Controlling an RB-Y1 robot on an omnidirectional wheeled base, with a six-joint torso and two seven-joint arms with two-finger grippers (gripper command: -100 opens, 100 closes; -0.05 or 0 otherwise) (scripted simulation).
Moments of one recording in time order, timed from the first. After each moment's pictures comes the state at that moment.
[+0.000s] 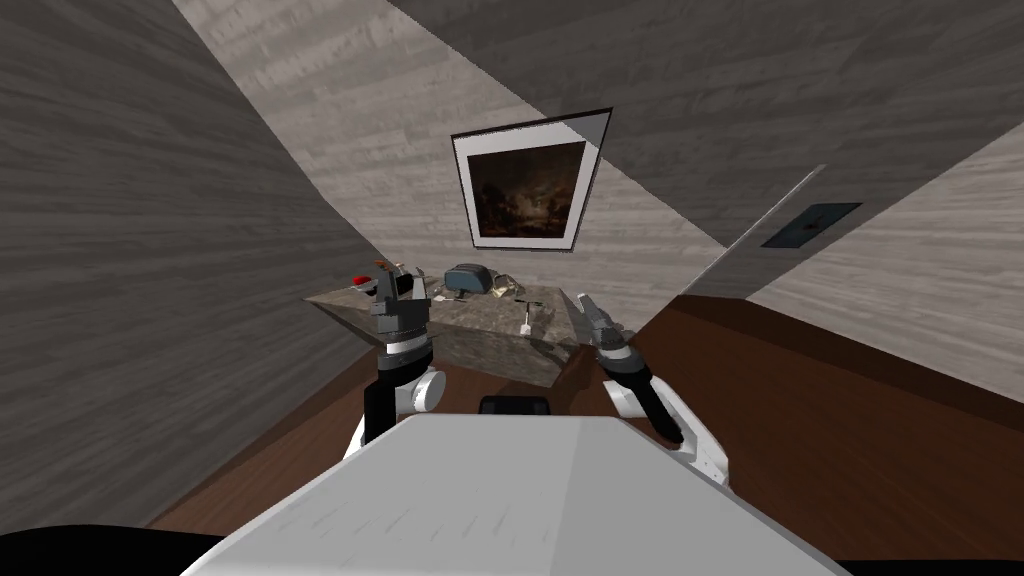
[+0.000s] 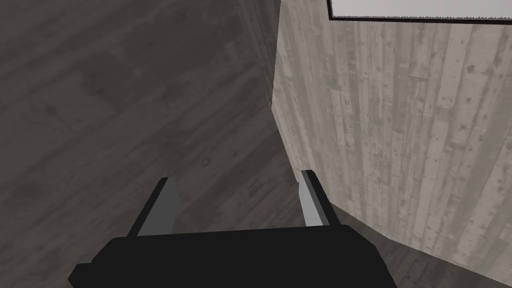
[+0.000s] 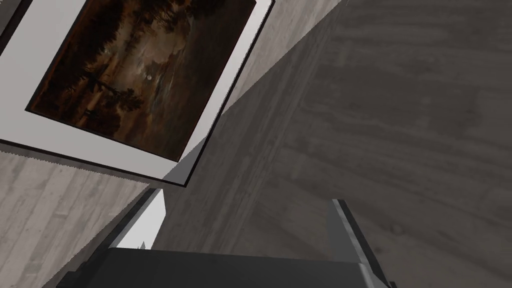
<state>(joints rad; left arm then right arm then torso) 0.45 0.00 -0.05 -2.39 0.09 -0.54 -0.15 0.44 -0.37 -0.01 -2.19 0.19 -0.65 0.14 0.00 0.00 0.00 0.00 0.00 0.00</state>
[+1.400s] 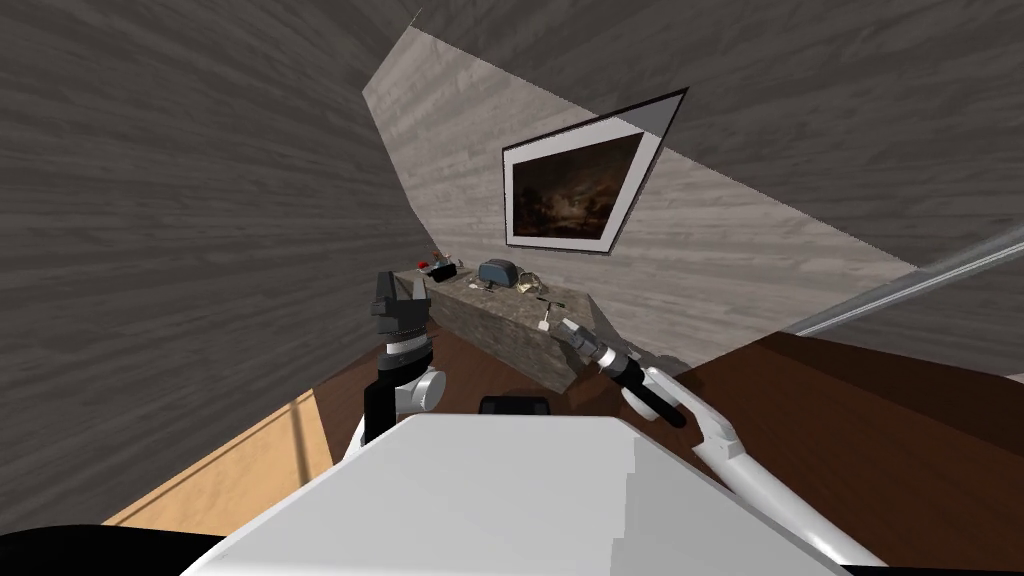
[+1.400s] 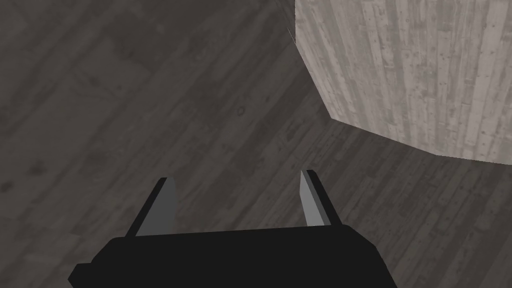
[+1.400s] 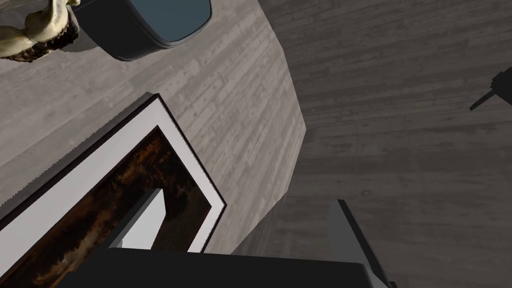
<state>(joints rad) 0.45 0.00 -0.05 -2.39 0.09 -0.54 -0.15 0.38 -0.76 0.11 -1.92 0.39 -0.66 0.11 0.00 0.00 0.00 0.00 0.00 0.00</state>
